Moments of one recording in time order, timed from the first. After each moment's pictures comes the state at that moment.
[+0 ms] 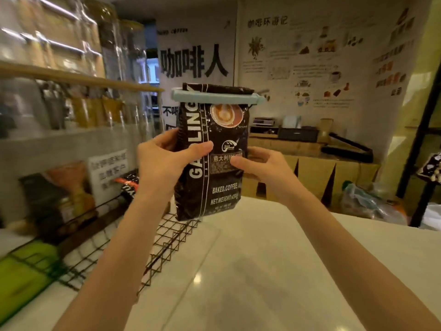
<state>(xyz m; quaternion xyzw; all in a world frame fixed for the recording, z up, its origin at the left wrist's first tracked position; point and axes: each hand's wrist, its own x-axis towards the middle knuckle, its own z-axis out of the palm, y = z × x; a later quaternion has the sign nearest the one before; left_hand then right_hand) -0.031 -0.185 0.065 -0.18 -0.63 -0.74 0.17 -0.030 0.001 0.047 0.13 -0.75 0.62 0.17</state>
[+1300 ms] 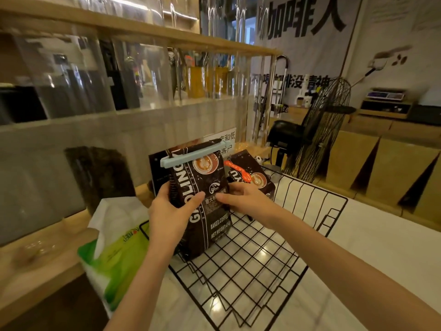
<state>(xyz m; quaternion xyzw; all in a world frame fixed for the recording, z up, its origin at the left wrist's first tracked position) -0.108 -0.372 -0.058 0.13 -0.75 -0.58 0.28 -0.180 -0.220 -0.042 0.22 -0.75 0.60 -0.20</state>
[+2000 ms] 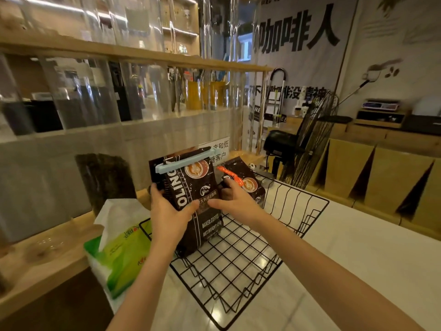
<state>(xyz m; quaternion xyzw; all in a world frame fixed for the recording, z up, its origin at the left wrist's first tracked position) -0.096 -0.356 -0.053 0.18 -0.77 -0.53 0.31 -0.158 -0.216 -0.038 0.22 -0.77 0.59 -0.12</state>
